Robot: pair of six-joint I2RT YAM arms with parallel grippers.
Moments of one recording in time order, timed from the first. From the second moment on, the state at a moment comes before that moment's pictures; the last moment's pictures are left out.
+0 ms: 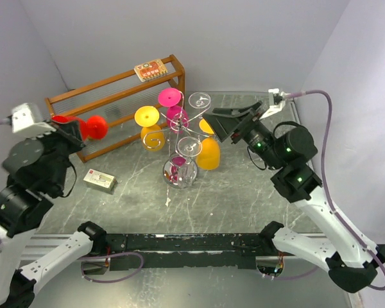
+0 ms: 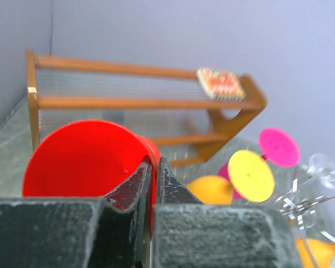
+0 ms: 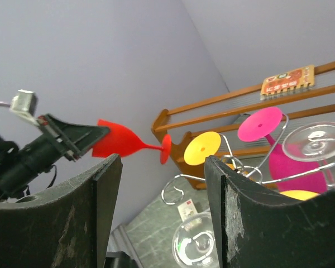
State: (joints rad) left arm -0.54 0.72 1.29 -0.65 -0.67 -0.45; right arm 0.70 0.87 1.13 0.07 -0.10 0.57
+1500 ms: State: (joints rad) left arm -0.54 0.66 1.14 0.22 -0.15 -0.48; right arm 1.03 1.62 1.83 0.09 0.25 1.19
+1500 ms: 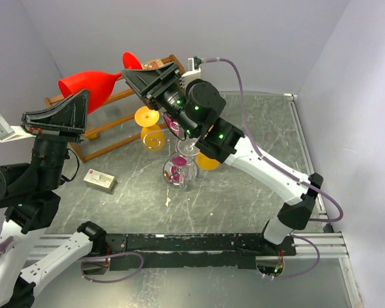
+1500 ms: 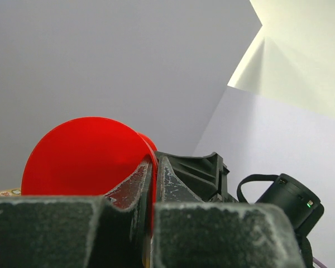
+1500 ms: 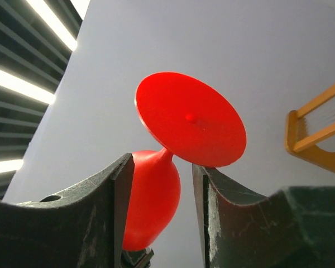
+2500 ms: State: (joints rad) left arm -0.53 0.65 1.06 0.31 0.01 -0.55; right arm 1.03 1.65 1.82 0.22 0.28 1.19
